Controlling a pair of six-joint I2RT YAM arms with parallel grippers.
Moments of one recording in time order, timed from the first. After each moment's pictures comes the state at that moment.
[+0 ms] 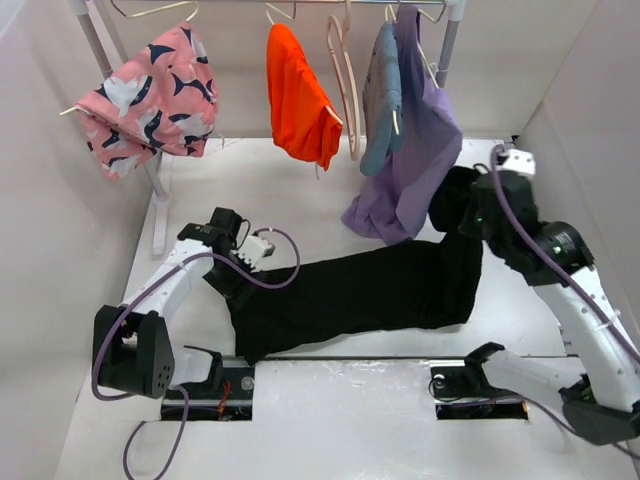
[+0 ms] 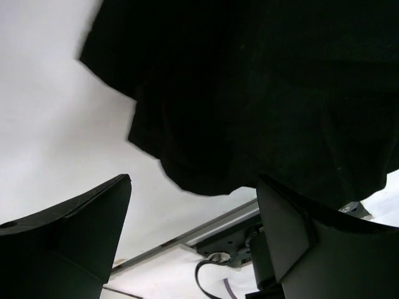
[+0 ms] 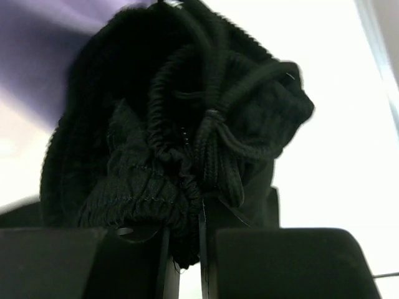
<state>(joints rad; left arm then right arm) -0.24 1.29 0.89 -1.04 0.09 0.48 0.46 1.01 1.42 -1.03 0.51 0.49</state>
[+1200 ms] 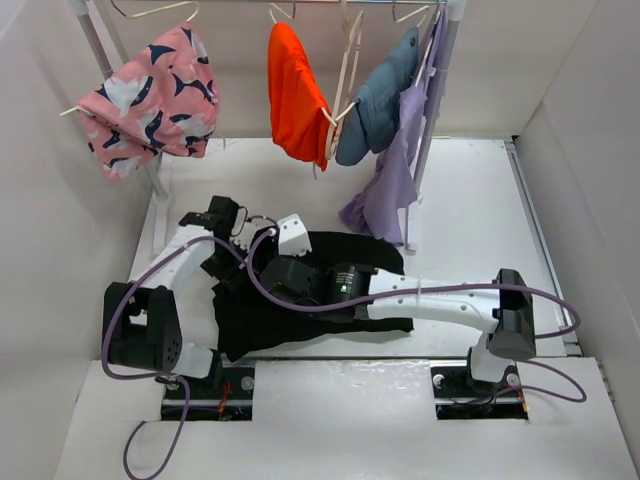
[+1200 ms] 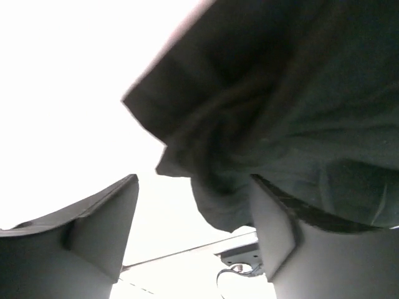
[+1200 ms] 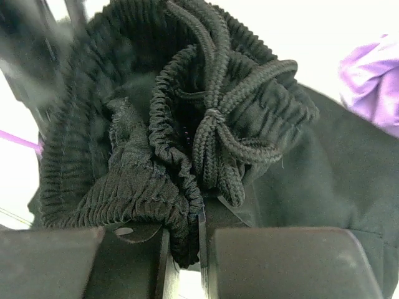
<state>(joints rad) -0.19 1.41 0.90 -0.93 0.00 0.48 1.36 1.73 1.61 -0.64 0.80 0.57</state>
